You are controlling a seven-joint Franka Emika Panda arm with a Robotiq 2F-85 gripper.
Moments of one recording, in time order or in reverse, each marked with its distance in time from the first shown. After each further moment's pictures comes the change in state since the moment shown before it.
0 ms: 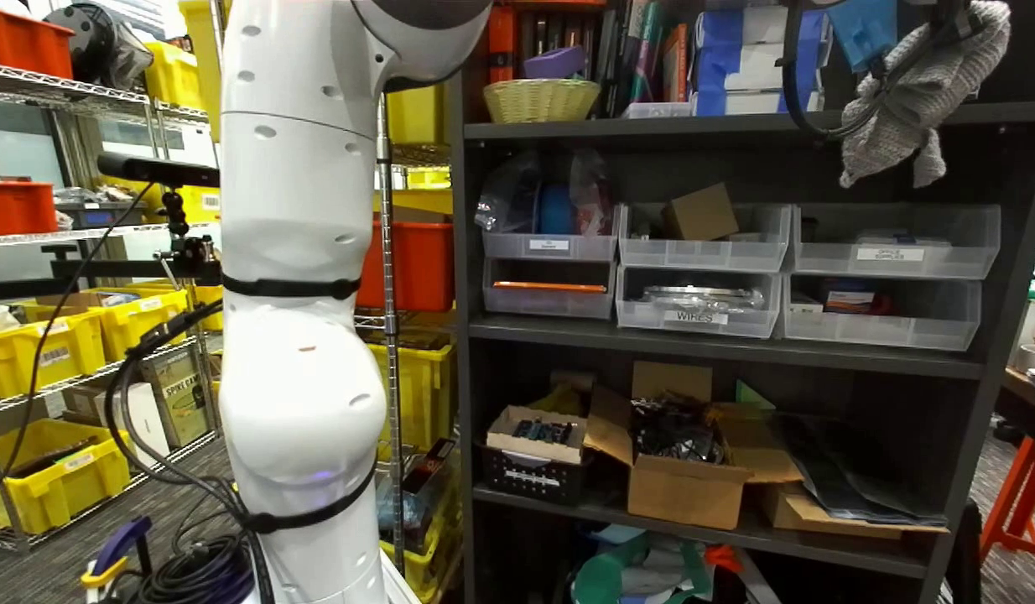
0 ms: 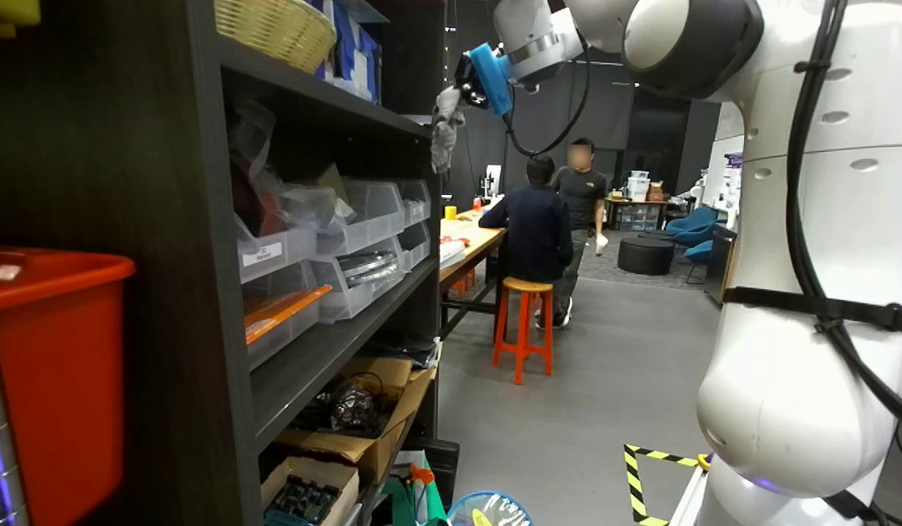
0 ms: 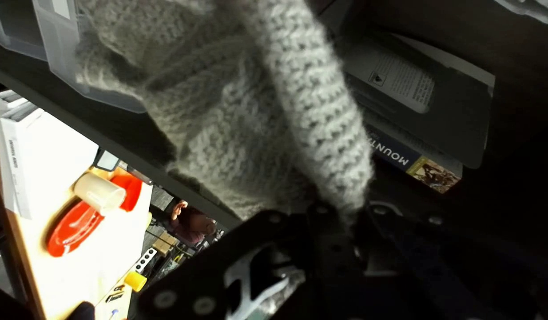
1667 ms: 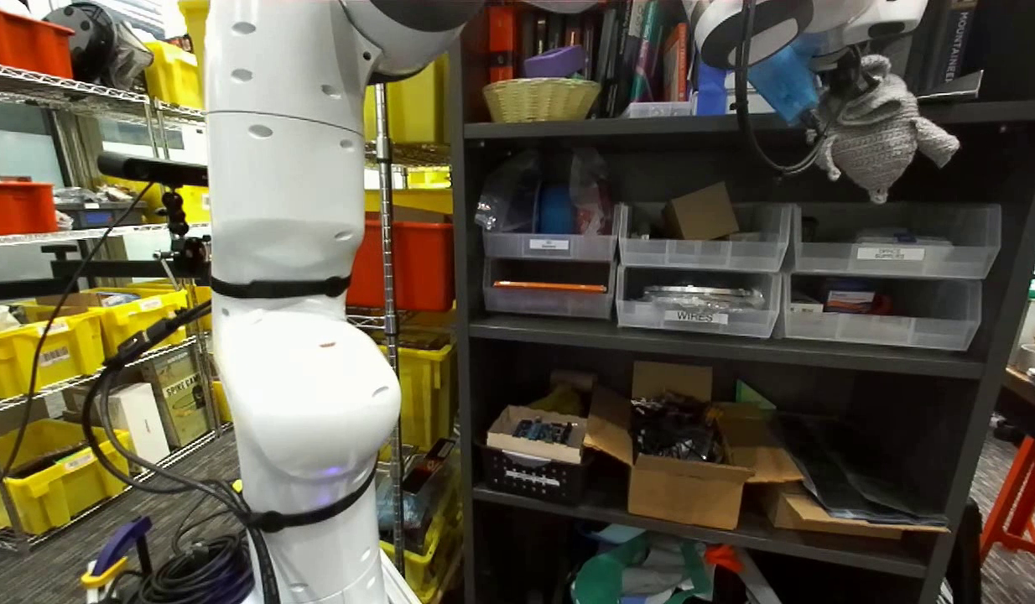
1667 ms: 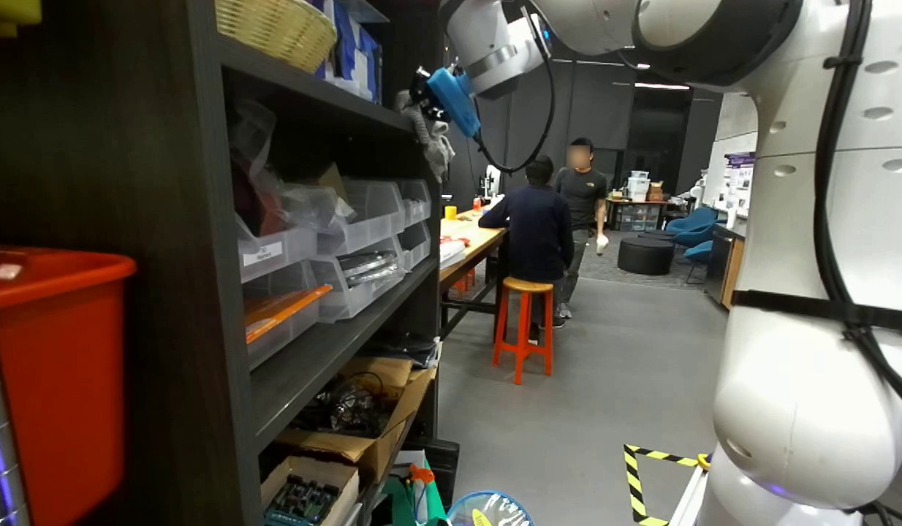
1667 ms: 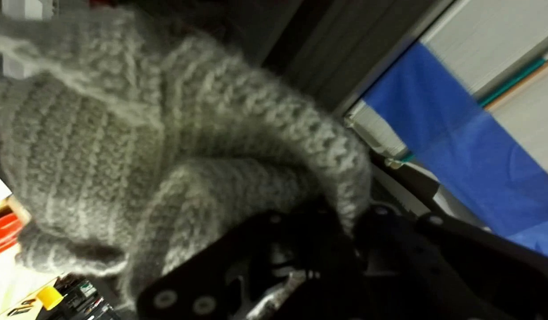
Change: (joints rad) arm 0.128 -0.052 0.071 -0.152 -0.047 0.119 -0.244
